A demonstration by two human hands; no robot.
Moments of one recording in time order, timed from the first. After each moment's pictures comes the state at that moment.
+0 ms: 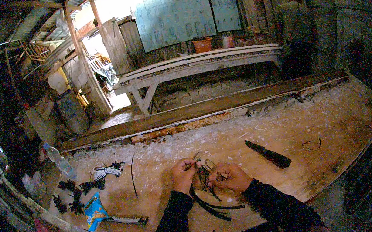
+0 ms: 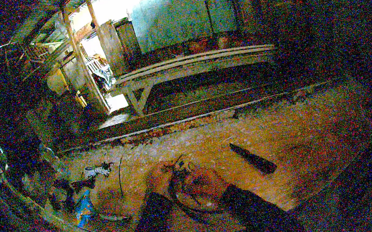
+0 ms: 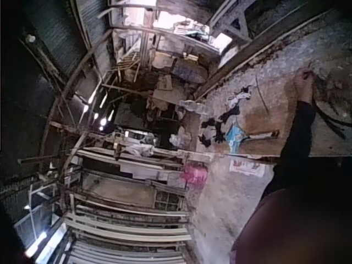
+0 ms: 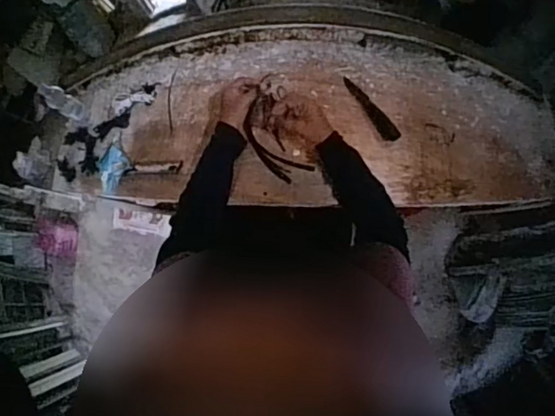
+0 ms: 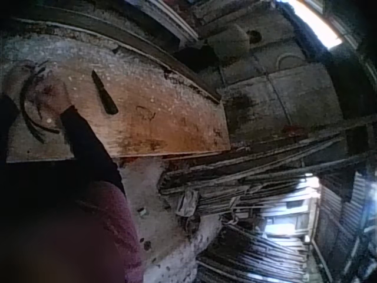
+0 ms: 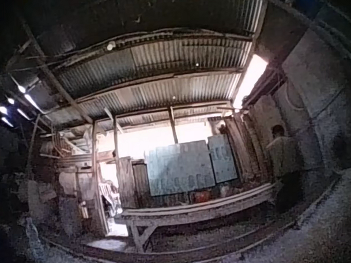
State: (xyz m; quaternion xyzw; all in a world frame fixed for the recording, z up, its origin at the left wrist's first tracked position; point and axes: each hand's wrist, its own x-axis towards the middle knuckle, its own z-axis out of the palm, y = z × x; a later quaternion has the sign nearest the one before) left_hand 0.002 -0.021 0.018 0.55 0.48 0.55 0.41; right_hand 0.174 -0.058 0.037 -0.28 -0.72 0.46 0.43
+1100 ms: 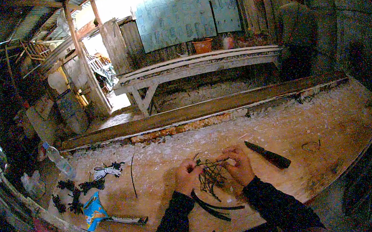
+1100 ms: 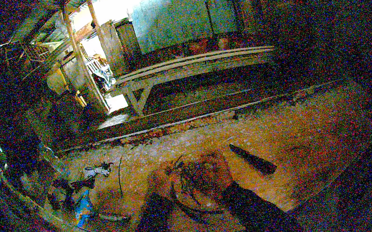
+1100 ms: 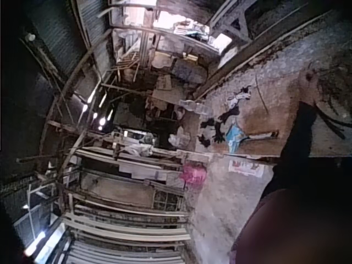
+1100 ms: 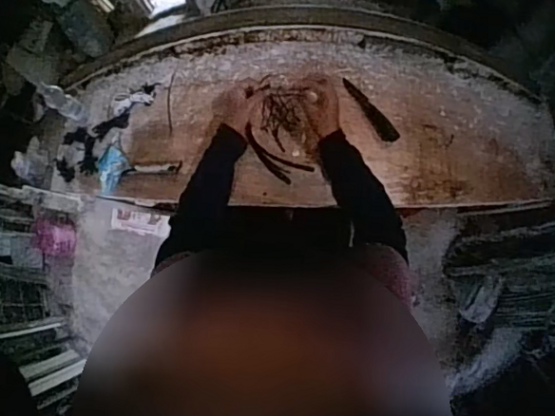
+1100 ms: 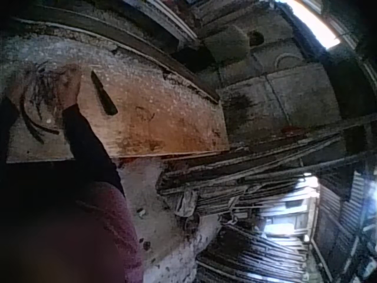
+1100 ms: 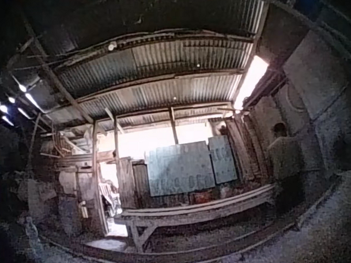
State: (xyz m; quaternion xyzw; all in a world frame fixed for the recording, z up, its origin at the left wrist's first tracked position) left_hand 0.006 -0.015 0.015 0.62 0.45 0.54 0.35; right_hand 0.179 -0.034 0.026 -0.41 -0.67 0.21 0.59
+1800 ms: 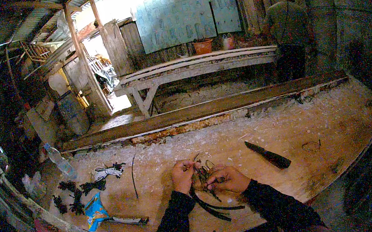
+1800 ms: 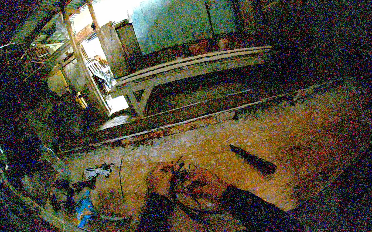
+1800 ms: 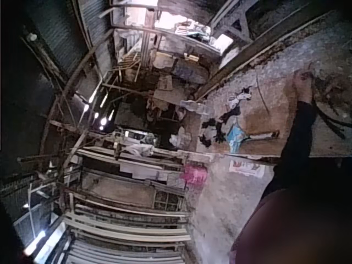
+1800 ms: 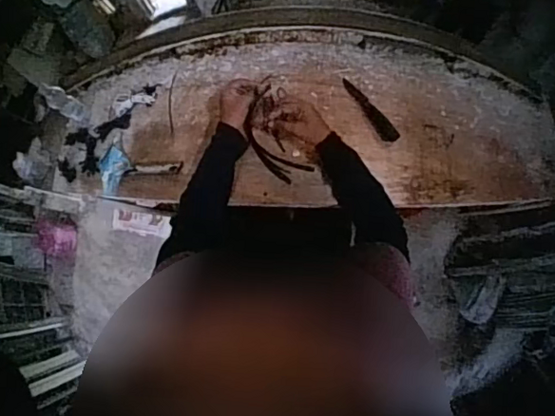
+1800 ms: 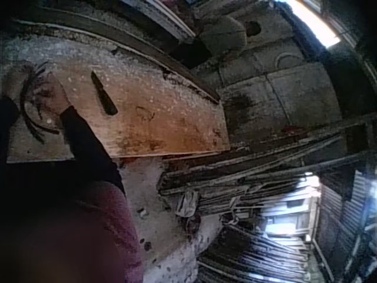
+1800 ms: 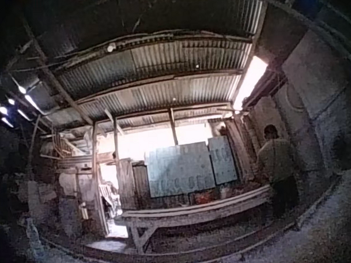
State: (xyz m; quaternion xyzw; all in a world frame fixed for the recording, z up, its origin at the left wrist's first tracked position) left_hand 0.000 0.001 -0.001 0.52 0.42 0.62 0.41; right_hand 0.169 -0.048 0.032 -0.26 -0.76 0.44 0.40
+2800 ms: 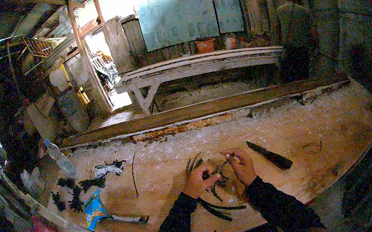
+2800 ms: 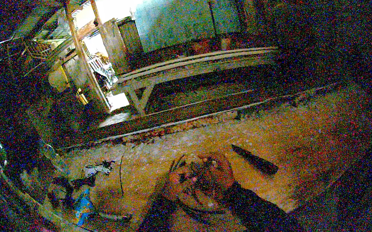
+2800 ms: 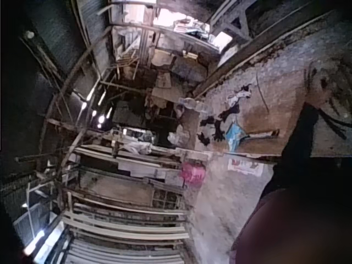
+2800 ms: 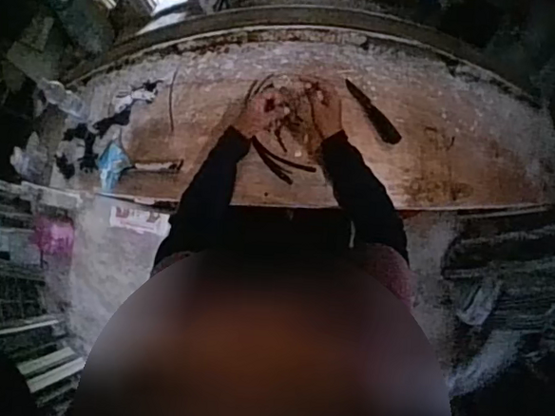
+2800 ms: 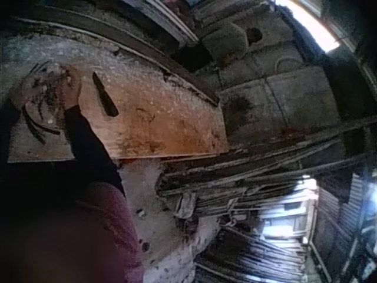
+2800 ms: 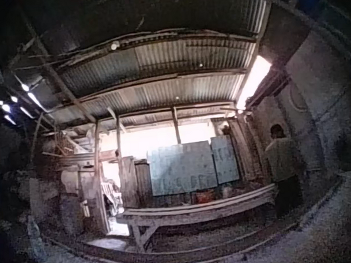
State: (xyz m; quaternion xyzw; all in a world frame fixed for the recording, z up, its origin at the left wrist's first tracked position) left_hand 0.012 -0.023 0.013 0.72 0.33 0.42 0.44; right_hand 0.177 -0.035 0.029 -0.42 -0.62 0.27 0.61
